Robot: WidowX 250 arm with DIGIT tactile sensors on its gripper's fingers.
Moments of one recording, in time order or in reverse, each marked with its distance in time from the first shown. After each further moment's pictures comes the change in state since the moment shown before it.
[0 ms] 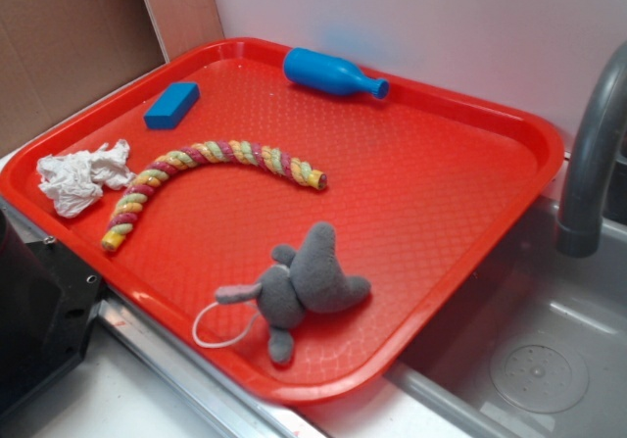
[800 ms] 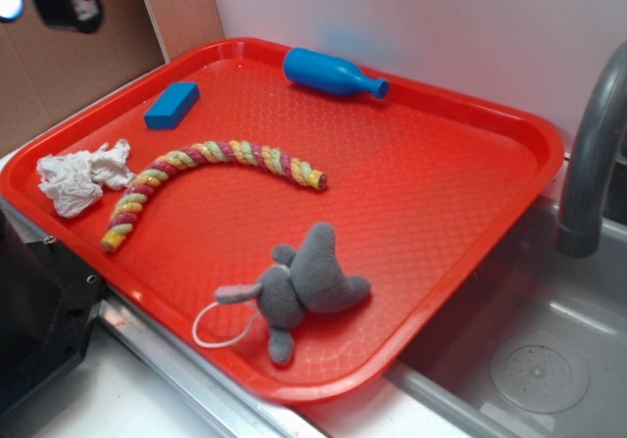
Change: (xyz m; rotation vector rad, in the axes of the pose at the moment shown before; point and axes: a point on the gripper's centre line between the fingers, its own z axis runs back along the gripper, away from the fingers) arm 0.026 0.068 -0.088 0.063 0.090 0.335
